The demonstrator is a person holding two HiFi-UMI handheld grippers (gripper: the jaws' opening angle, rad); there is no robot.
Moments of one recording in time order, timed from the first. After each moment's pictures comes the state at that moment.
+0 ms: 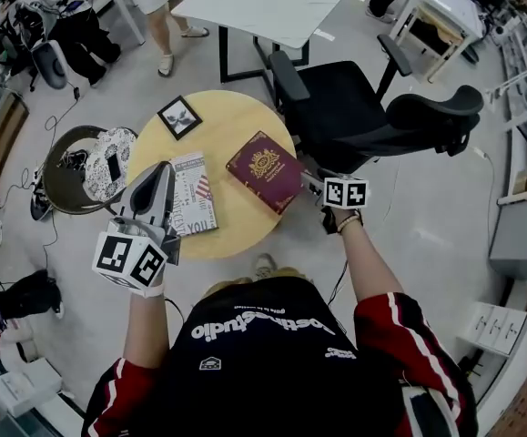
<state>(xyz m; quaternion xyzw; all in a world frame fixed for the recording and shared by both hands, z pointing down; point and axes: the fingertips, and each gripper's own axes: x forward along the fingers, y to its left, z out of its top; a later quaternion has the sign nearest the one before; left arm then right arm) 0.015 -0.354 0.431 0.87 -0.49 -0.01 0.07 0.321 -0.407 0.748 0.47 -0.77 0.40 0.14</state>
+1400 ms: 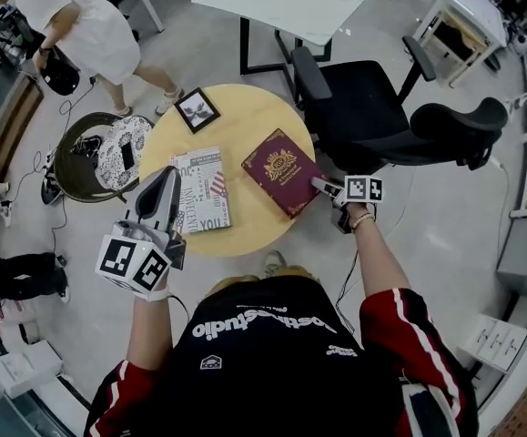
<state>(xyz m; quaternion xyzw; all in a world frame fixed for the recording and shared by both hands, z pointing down) -0.005 -0.357 0.445 0.85 -0.51 0.00 0.09 0.299 -0.413 0.797 0.36 -0.76 0.54 0.09</state>
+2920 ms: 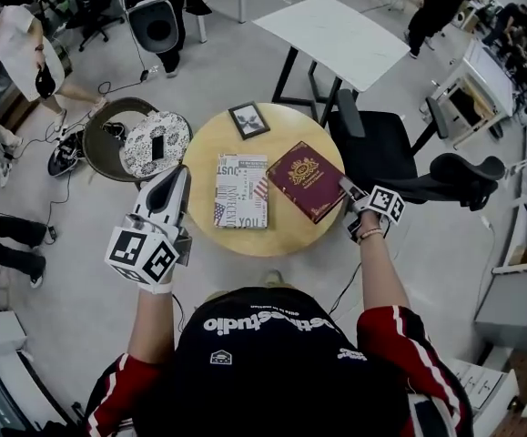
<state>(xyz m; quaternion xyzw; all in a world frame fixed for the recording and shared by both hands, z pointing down) -0.153 -0.280 0.407 0.82 -0.57 -0.07 0.06 0.239 -0.429 0.683 0.44 -0.73 0.53 -0.02</state>
